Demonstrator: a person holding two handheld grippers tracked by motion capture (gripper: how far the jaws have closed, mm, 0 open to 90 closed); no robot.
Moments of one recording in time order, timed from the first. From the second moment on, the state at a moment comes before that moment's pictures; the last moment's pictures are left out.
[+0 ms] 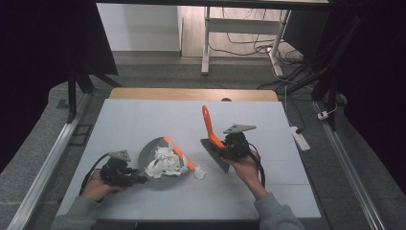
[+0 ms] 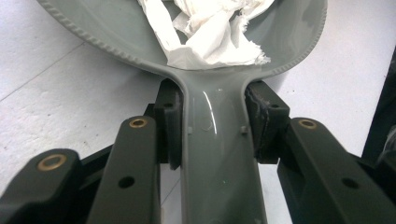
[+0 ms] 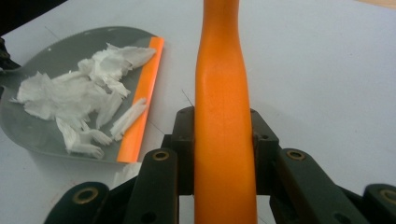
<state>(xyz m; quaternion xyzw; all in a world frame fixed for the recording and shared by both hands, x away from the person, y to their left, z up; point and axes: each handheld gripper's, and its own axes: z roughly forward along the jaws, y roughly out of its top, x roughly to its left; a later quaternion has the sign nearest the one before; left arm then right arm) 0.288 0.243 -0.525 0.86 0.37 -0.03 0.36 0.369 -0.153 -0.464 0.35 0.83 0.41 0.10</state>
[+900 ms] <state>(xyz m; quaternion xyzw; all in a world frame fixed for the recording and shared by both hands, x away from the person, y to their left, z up) 0.262 0.244 -0.517 0.89 0.31 -0.06 0.33 0.366 -0.155 -0.476 0.36 0.84 0.39 0.11</state>
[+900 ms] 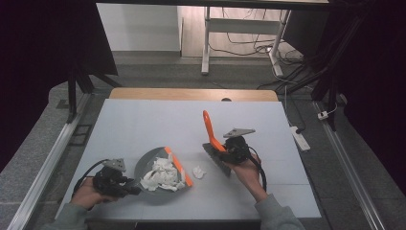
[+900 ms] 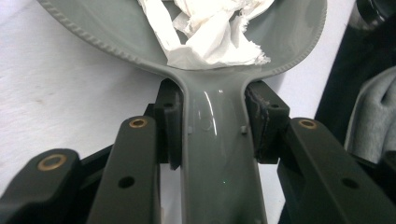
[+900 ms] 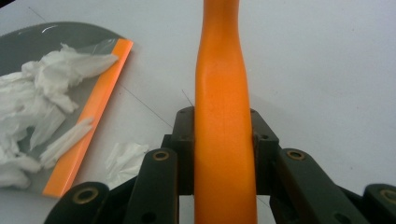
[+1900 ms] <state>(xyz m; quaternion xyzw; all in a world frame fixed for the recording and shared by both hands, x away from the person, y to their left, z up) 0.267 0.200 -0.520 0.90 0.29 -0.06 0.32 0.343 -0.066 -0.487 0.32 0.87 0.37 0.08</state>
